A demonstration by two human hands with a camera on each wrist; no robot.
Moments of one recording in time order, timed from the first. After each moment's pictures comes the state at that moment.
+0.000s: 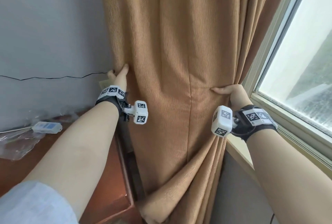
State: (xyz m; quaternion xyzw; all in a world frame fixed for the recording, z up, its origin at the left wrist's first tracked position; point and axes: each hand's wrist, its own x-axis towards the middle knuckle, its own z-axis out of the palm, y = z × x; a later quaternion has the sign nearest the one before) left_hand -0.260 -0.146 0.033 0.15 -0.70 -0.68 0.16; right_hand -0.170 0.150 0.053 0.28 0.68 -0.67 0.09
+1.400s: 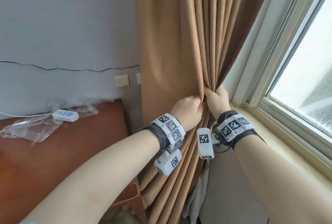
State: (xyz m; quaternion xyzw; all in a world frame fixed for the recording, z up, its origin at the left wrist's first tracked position) left_hand -0.124 -0.046 0.012 -0.27 -0.91 -0.28 0.16; right_hand -0.145 0.067 0.021 0.06 0.74 -0.63 -0.22
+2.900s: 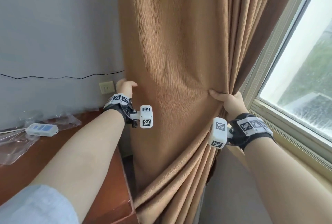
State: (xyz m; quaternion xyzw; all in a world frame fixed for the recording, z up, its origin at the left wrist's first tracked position) left_hand -0.275 -0.172 0.013 0.13 -0.70 -0.70 0.06; right_hand -0.150 0.108 0.026 0.16 0.65 -0.72 -0.18
